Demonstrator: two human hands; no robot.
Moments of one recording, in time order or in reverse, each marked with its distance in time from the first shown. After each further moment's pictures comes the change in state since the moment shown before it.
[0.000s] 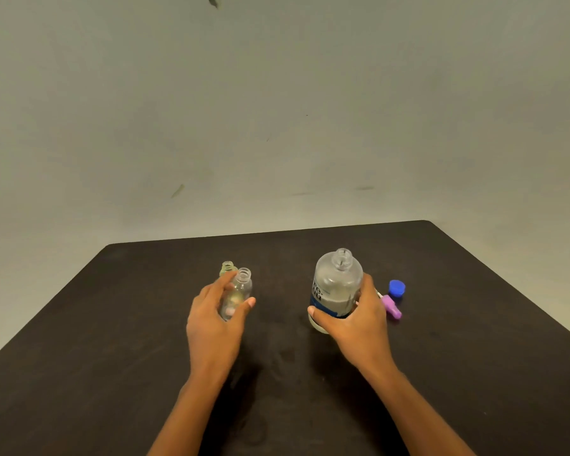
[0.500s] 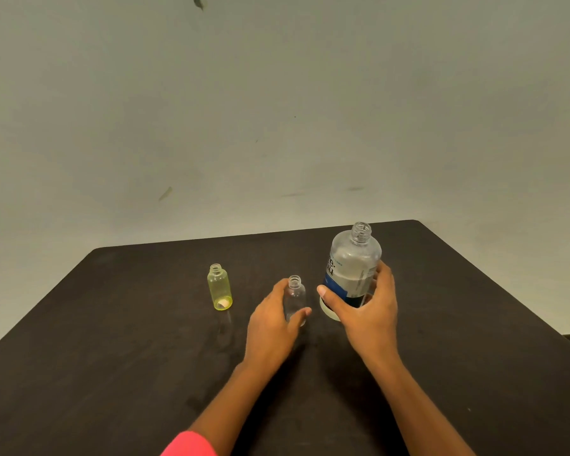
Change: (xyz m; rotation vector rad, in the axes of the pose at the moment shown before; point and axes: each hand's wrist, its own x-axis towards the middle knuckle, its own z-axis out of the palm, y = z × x) left_hand -0.010 0.011 0.078 0.155 -0.415 0.078; right_hand 0.011 -0.003 -0.021 0.016 0.170 0.023
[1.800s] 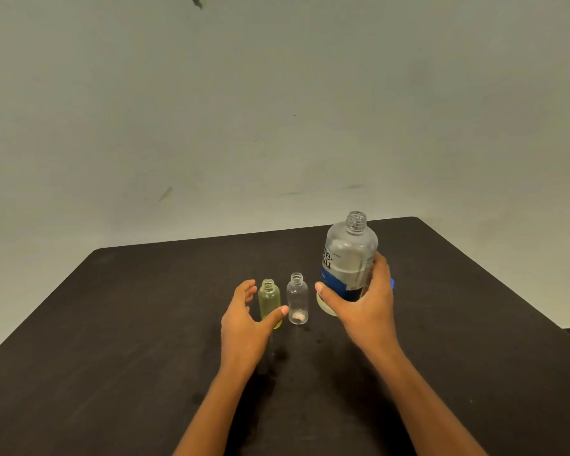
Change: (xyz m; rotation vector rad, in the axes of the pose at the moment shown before) left_hand -0.012 -0.011 -0.033 -0.285 0.163 -0.235; right_hand 0.000 -0.013 0.003 0.050 -0.074 -0.061
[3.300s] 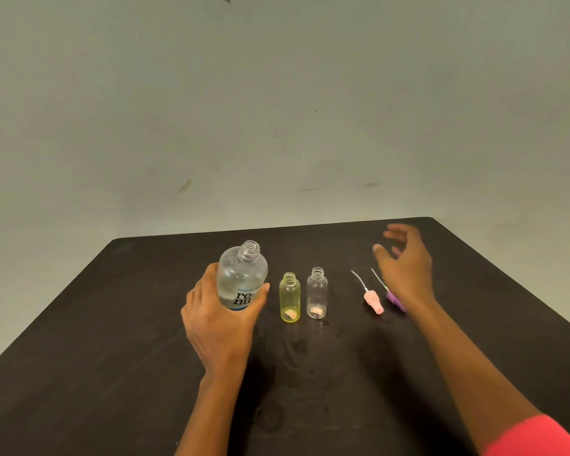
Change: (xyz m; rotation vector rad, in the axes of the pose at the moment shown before) left_hand -0.011 0.015 -0.047 0.295 0.564 0.276; right_hand 0.056 0.001 -0.012 -0.140 0.123 0.109
